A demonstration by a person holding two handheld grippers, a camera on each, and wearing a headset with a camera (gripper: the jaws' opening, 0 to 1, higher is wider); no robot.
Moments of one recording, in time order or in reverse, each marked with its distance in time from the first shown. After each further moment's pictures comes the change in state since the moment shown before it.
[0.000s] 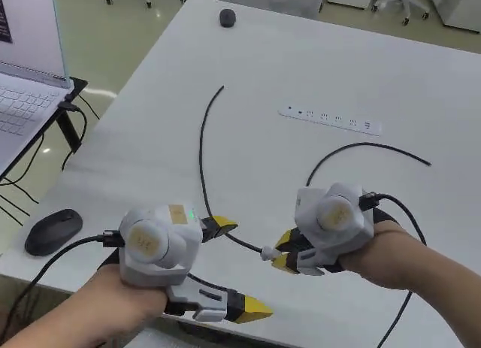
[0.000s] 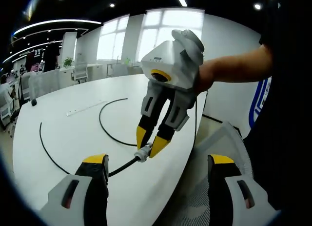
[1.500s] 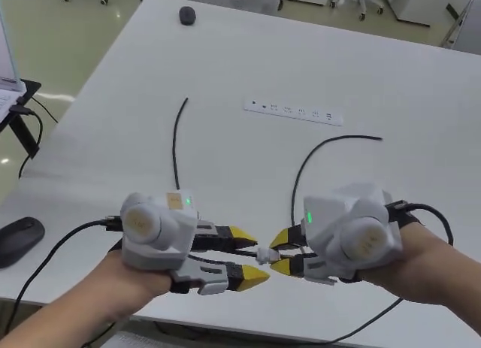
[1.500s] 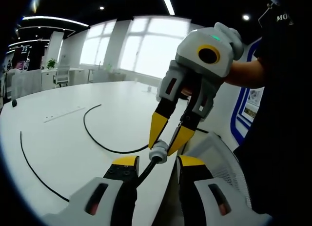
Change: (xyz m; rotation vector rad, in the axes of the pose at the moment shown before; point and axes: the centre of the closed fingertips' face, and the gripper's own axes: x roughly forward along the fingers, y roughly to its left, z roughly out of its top) left arm 0.026 -0.033 0.009 -0.025 -0.082 -0.197; right arm -0.051 0.044 0.002 -0.202 -0.019 -0.072
